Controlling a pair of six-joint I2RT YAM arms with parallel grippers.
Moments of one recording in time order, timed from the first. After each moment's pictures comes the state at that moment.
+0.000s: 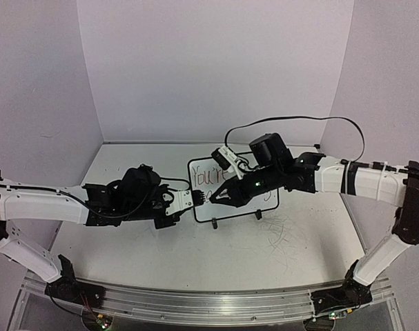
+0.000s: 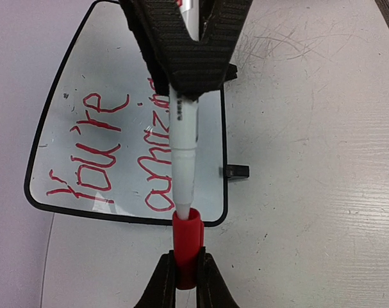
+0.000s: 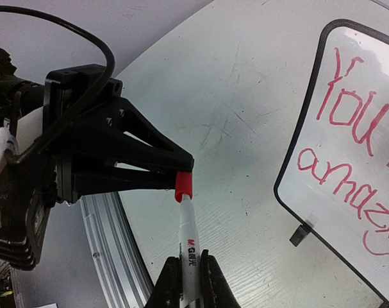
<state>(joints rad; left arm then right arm) -1.05 1.35 0.84 -0.05 -0.12 0.60 0.86 1.58 1.22 -0.31 -0.48 0.21</state>
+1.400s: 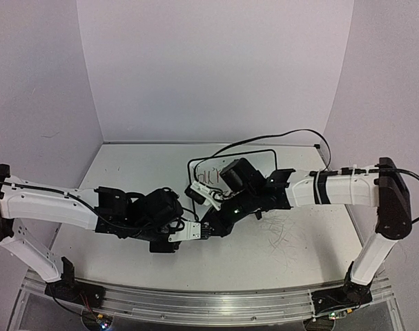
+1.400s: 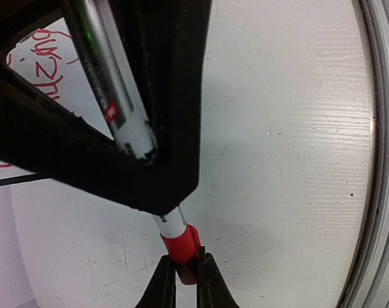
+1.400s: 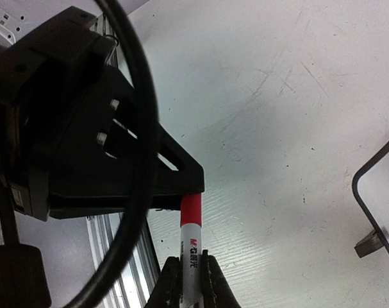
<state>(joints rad) -1.25 1.44 0.98 -0.50 -0.24 0.50 1.00 1.75 1.24 -0.32 -0.52 0.08</state>
